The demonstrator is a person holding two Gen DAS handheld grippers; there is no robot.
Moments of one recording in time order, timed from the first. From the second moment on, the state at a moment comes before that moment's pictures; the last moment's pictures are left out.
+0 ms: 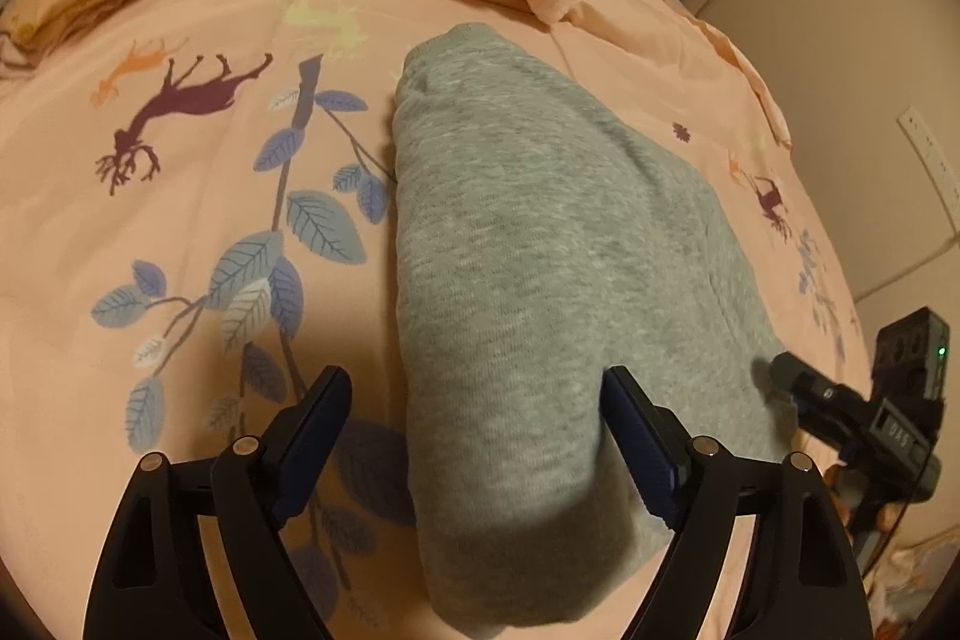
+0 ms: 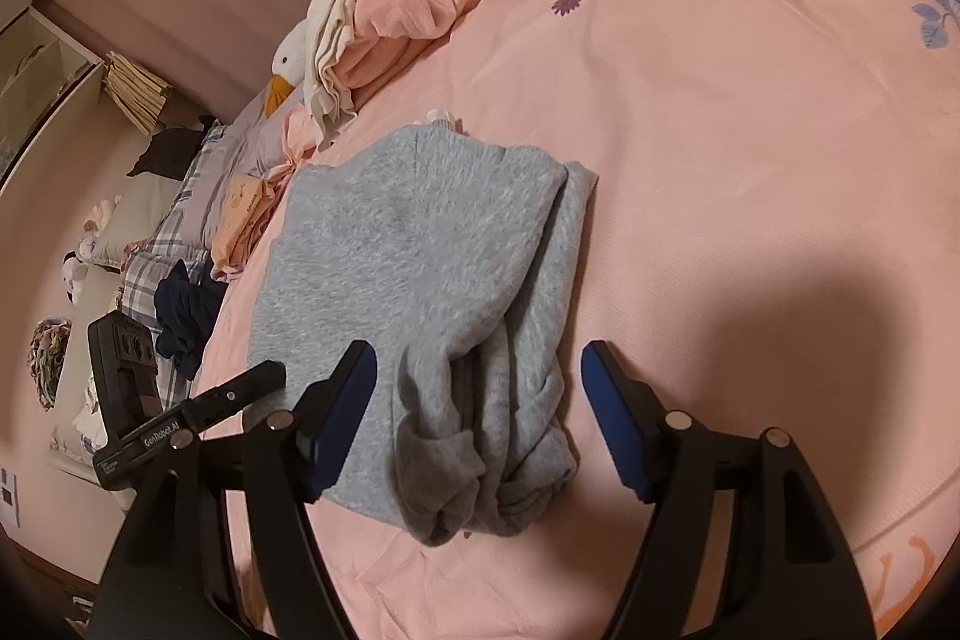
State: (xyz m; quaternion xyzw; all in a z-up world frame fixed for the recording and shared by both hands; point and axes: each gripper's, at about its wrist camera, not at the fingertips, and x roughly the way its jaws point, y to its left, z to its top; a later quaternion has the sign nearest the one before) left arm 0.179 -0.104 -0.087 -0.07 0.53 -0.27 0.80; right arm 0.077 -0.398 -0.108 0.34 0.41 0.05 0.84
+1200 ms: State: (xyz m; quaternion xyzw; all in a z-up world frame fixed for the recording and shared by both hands) left arm 0.194 -0.134 -0.100 -0.06 0.53 -0.31 0.79; right arm 0.133 -0.372 -0.119 0.31 0.42 0.09 0.85
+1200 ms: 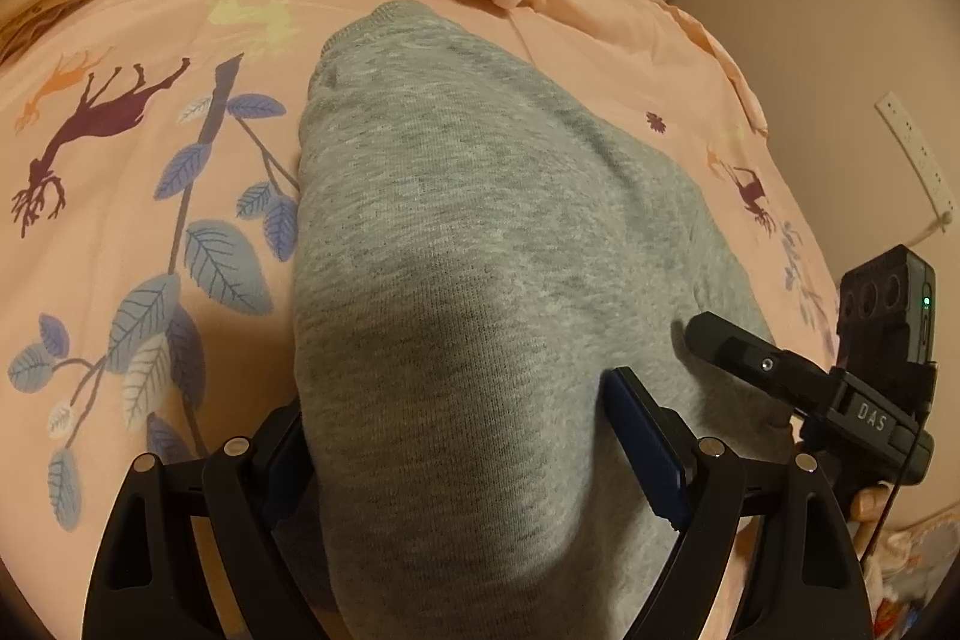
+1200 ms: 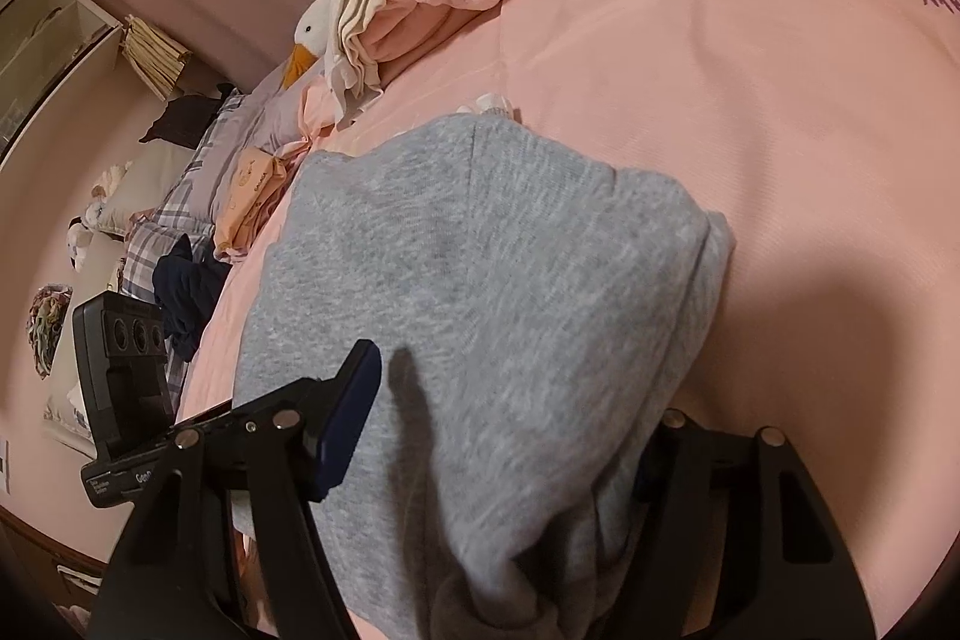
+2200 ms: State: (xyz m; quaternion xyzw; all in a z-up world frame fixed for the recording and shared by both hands) left arm 0.181 -0.116 -0.079 -0.07 0.48 -0.30 0.82; right arm 0.117 -0.314 -0.060 0.17 0.32 0.10 0.93
